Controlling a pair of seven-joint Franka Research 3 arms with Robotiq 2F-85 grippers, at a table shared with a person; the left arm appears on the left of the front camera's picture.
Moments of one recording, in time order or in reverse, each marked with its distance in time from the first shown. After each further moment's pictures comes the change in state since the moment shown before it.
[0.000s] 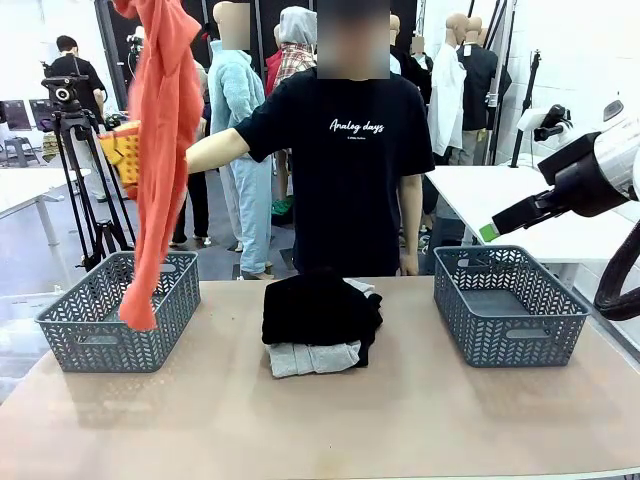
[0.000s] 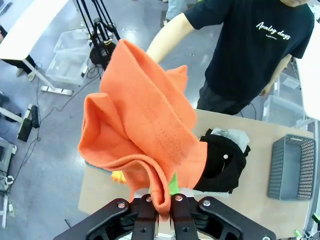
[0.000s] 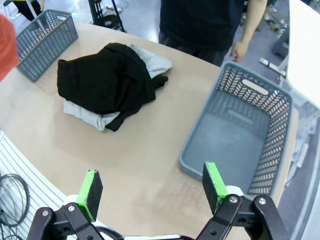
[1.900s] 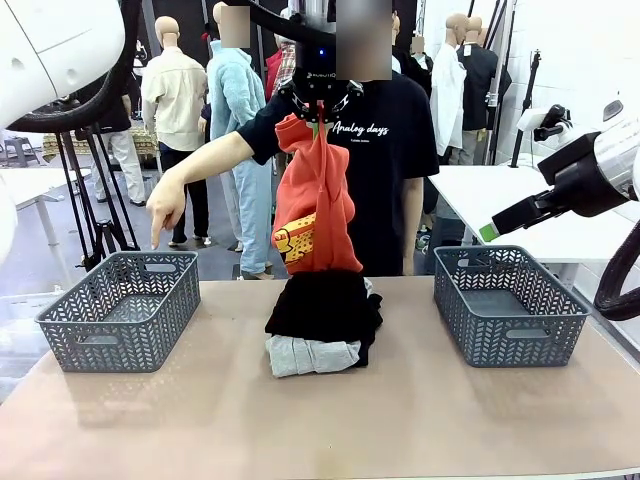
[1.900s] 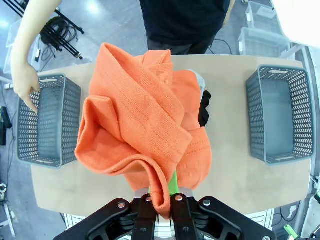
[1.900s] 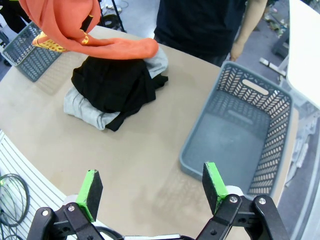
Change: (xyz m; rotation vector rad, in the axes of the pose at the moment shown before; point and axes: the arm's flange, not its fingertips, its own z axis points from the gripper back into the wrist) left arm -0.088 -0.204 -0.144 -0.110 0.226 -0.209; right arm 0.000 0.000 0.000 0.000 0.000 0.000
